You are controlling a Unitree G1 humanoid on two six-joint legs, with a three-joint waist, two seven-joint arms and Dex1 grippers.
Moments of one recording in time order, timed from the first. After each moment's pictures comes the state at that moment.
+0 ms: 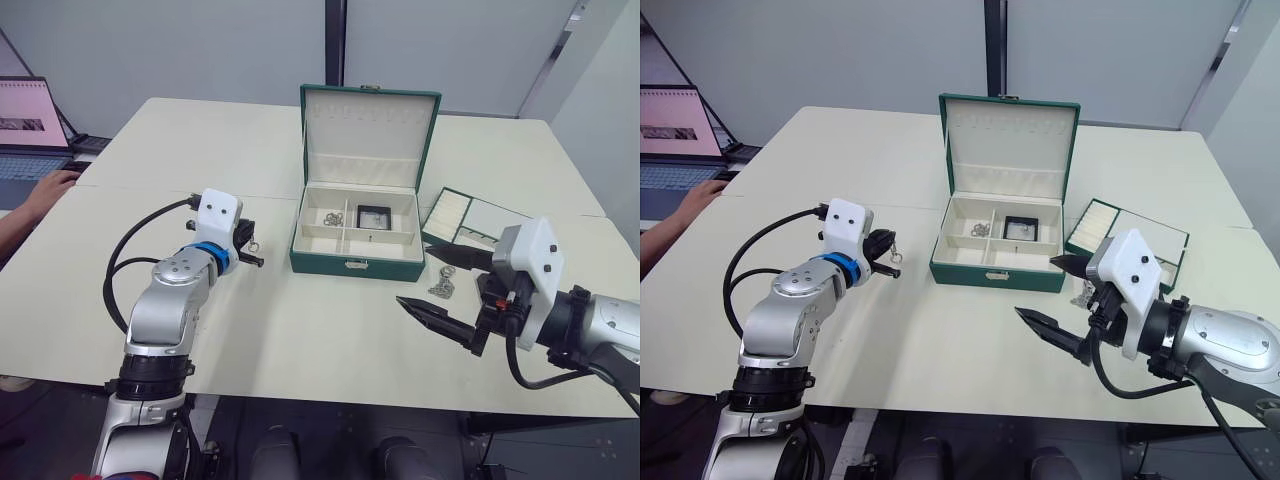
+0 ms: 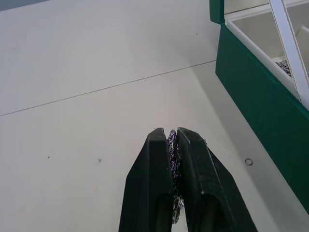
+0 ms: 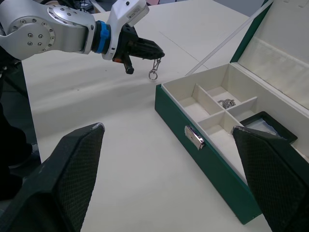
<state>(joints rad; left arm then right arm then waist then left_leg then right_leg) -0.48 0.44 0.08 -0.11 -0.14 0.73 -0.30 -0.17 -1.02 -0.23 -0.91 1.20 0.83 0.26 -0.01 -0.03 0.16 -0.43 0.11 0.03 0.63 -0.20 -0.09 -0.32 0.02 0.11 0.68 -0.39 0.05</state>
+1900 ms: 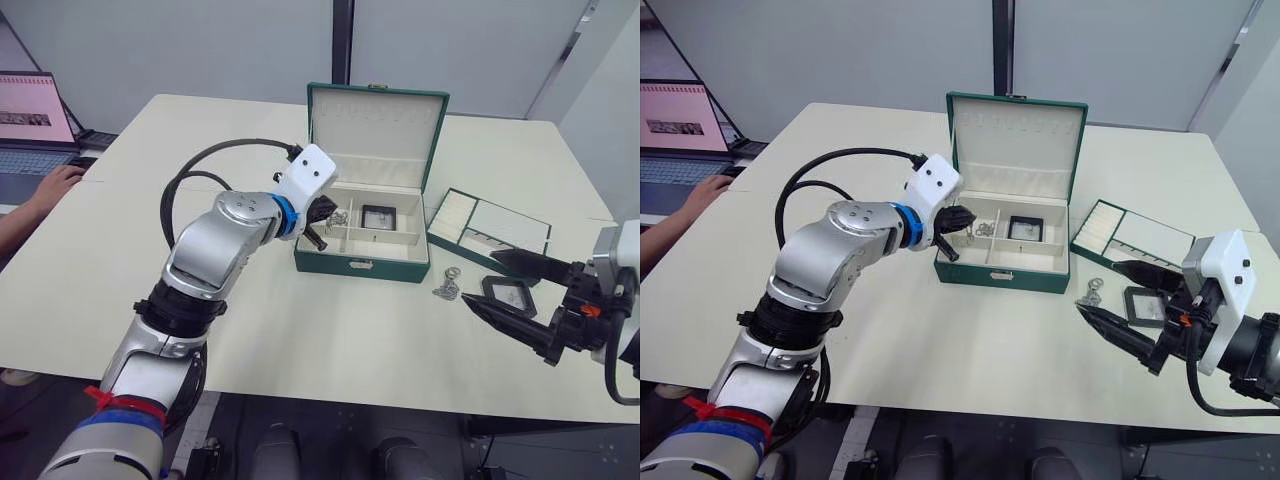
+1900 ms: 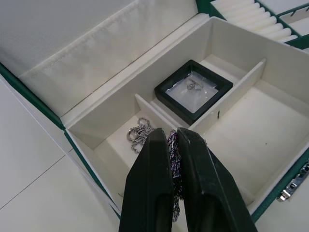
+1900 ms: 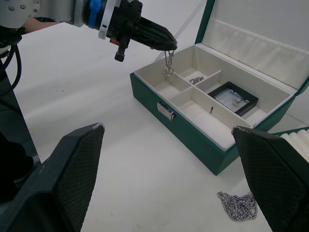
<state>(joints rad) -0.88 0.49 -0.28 -0.13 -0.20 1.01 -0.50 0.20 -1.04 -0.69 -0.85 1.32 0.83 0.44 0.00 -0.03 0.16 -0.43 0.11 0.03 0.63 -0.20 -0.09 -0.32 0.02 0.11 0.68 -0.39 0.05</state>
